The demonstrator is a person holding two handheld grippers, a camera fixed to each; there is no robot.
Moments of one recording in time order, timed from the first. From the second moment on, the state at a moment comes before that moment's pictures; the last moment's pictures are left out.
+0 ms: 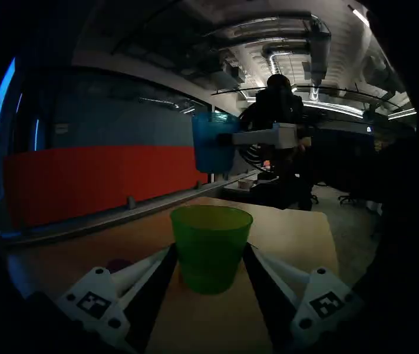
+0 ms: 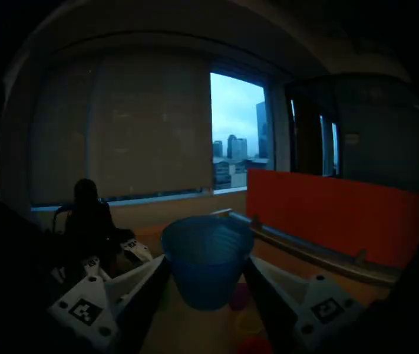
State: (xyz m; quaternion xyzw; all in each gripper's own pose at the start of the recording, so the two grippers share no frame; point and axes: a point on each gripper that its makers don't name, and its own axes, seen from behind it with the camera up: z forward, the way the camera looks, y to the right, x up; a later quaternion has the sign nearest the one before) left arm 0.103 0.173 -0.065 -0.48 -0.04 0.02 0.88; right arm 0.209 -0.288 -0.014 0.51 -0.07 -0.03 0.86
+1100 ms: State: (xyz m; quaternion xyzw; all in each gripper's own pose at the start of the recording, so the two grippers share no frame) left arm 0.049 0.177 -0.062 -0.49 -0.12 0.05 0.86; right arm 0.101 -0.251 -0.026 0.50 -0.13 -0.11 0.85
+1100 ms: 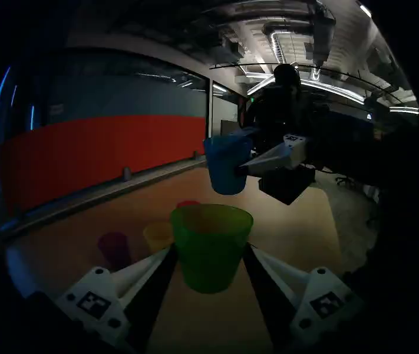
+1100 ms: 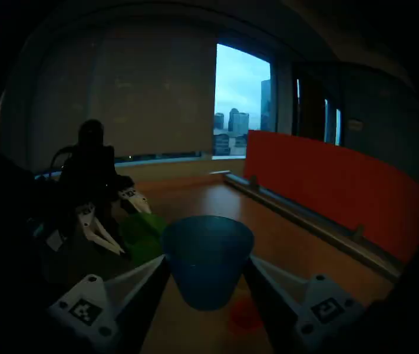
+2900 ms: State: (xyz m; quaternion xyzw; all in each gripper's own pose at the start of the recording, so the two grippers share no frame) left arm -0.041 0.190 -0.065 -0.50 -0.22 0.11 0.83; right arm -0.049 -0.222 -0.051 0.52 -0.25 -0.16 0.80
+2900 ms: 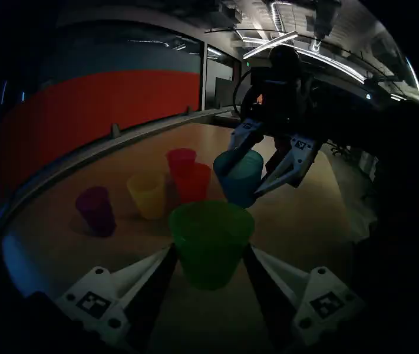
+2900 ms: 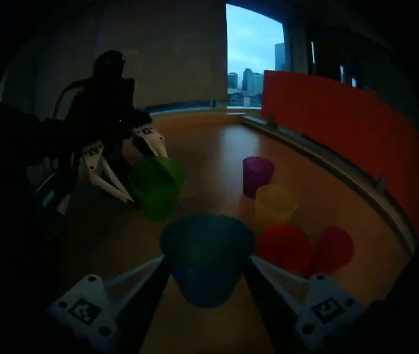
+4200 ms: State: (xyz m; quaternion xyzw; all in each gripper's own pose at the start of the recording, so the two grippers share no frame) left arm -0.083 0.185 -0.066 -0.52 -0.28 0.16 0.80; right arm -0.079 -0.225 -0.061 0.55 -0.28 -0.18 0.77
